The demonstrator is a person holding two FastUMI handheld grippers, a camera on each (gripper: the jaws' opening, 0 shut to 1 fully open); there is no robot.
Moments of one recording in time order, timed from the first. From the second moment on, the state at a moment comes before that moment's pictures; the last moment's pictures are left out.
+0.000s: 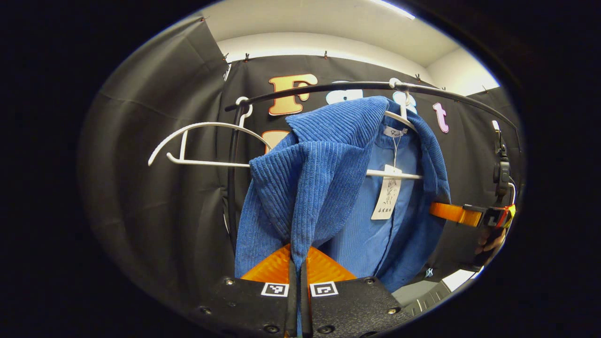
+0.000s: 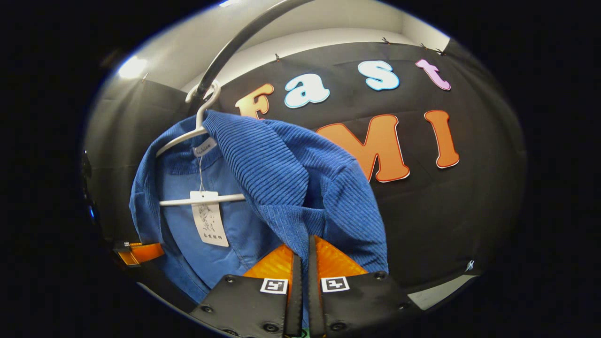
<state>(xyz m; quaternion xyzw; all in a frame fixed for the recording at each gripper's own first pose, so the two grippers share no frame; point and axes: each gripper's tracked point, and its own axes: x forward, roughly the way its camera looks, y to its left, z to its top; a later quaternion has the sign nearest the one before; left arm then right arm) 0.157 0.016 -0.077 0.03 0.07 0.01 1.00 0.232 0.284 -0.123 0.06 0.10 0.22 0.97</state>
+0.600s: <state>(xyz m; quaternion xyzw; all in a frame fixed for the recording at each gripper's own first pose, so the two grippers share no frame) 0.120 0.037 -0.029 0.01 0.05 0.01 1.00 0.237 0.248 -0.076 0.23 0.13 0.26 0.93</state>
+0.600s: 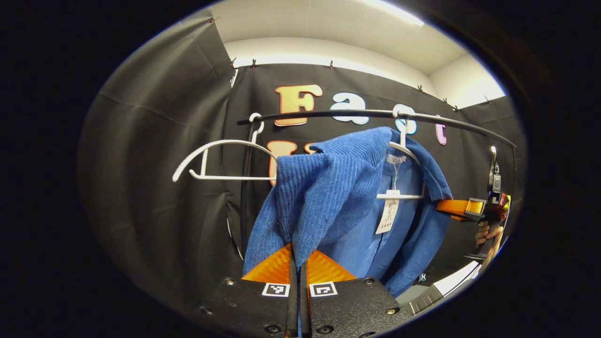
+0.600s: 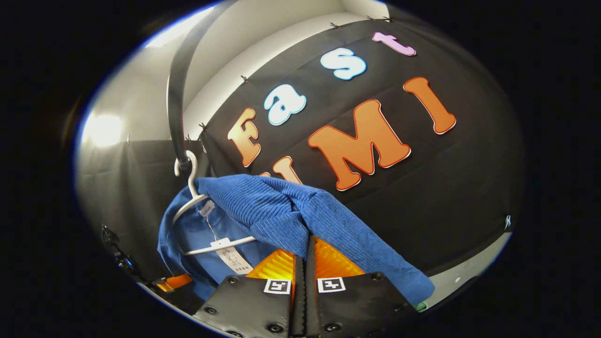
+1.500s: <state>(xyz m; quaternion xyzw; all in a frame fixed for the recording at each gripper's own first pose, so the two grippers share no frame) 0.130 0.074 0.078 -0.02 -0.05 0.05 1.00 0.260 0.217 -0.030 0.43 0.12 0.30 0.84</state>
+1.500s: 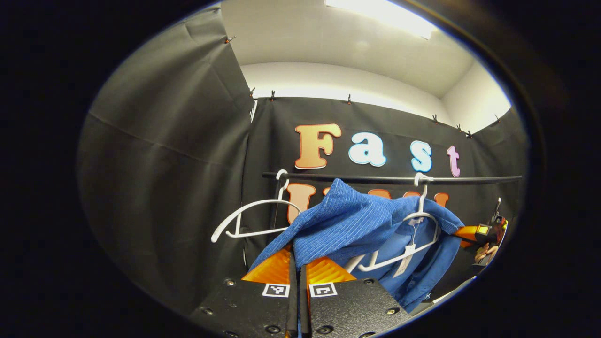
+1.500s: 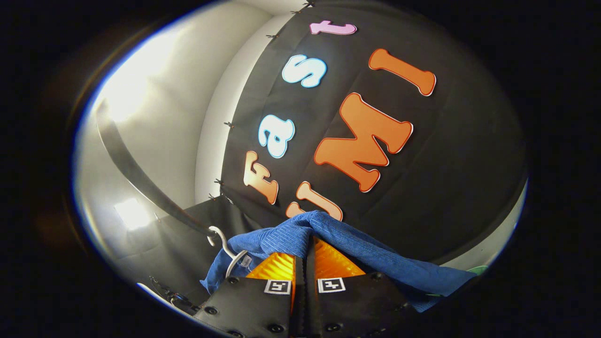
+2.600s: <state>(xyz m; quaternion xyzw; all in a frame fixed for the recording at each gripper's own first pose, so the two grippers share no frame) 0.203 0.087 0.025 -0.01 0.02 0.03 1.00 0.326 0.186 -0.058 0.45 0.13 0.22 0.85</state>
